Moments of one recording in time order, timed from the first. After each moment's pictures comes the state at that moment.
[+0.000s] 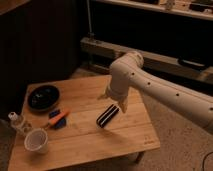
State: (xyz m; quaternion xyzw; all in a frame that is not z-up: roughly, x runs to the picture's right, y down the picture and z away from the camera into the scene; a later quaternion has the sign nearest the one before) arm 0.029 0.084 0.712 -0.23 -0.25 -0.47 0.81
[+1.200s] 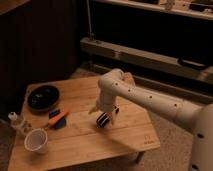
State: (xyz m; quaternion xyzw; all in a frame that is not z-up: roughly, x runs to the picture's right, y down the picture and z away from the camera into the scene) arm -0.018 0.159 0.792 -0.30 -0.30 -0.45 0.79
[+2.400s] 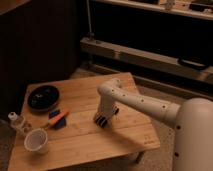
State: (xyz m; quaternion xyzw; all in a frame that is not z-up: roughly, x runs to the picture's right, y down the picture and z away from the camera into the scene) arm -0.007 0.197 0.848 -0.35 -0.28 -0.41 0.79
